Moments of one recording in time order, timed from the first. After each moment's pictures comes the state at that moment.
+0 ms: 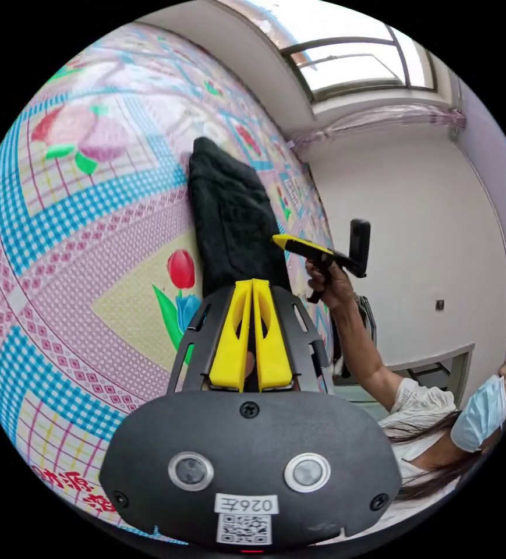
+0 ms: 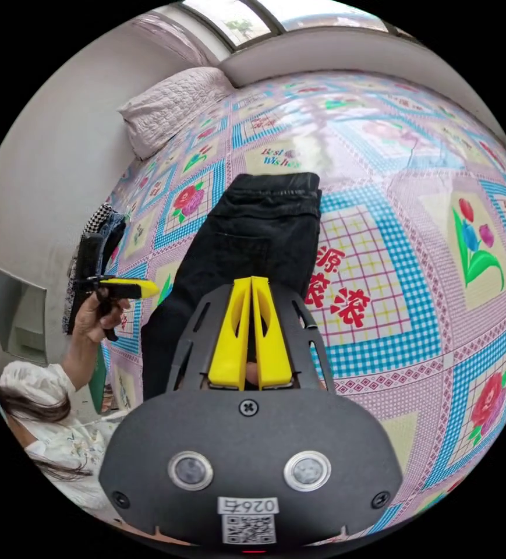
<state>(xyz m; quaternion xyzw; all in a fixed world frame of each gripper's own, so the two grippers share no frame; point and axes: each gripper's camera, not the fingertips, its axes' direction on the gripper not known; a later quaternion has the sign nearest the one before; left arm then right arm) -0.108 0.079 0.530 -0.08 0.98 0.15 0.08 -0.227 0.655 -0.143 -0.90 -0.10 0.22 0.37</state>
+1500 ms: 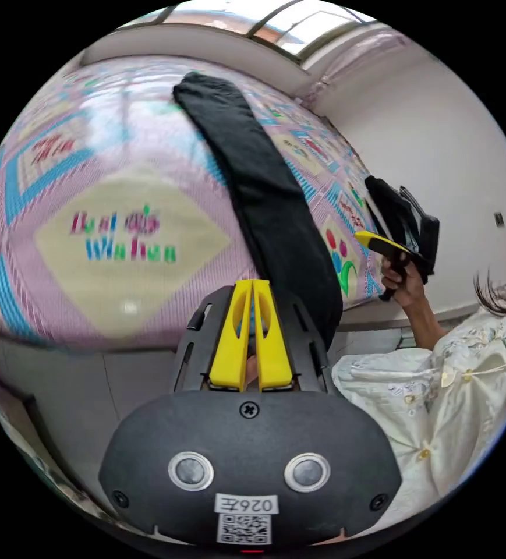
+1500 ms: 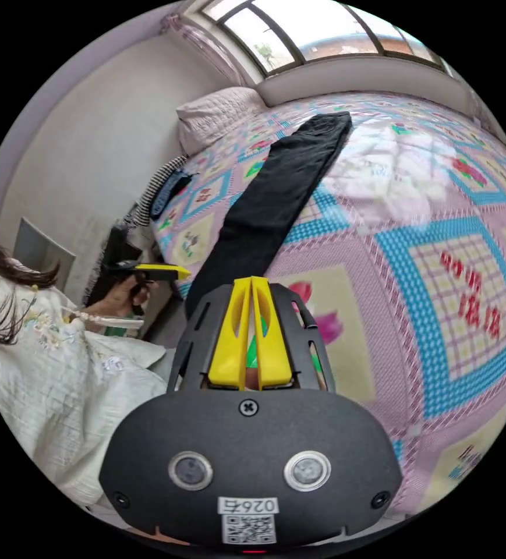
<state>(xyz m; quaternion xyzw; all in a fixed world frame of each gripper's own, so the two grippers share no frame) -0.231 0.476 0.620 -0.01 0.95 0.18 0.26 -0.219 0.249 -0.352 -0.86 -0.12 0.24 0.44</state>
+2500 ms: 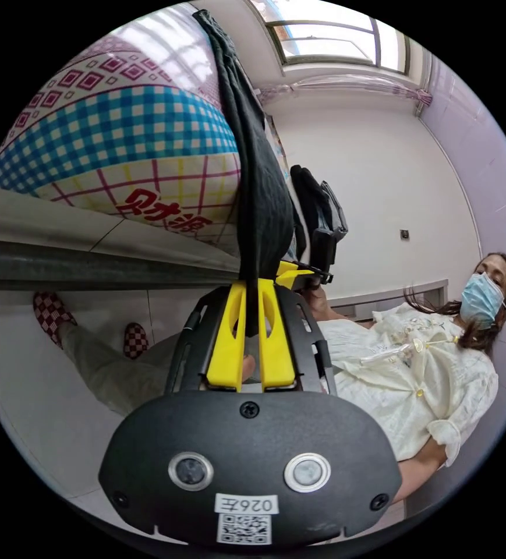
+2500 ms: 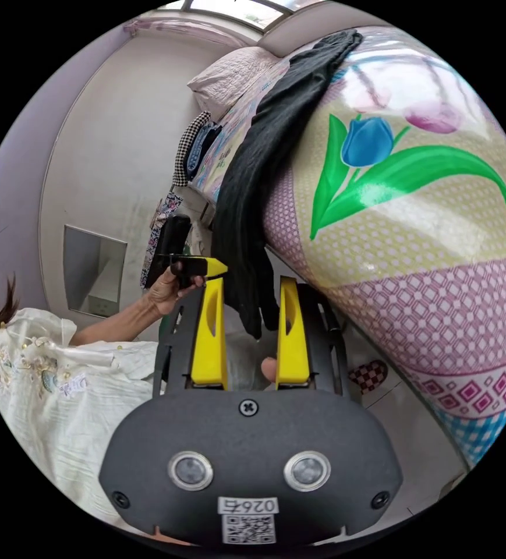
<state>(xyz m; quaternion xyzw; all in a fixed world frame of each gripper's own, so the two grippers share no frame) -0.077 0.597 0.648 -0.11 0.98 0.18 -0.05 -0.155 0.258 -0.453 -0.84 -0.18 0.40 0.32</state>
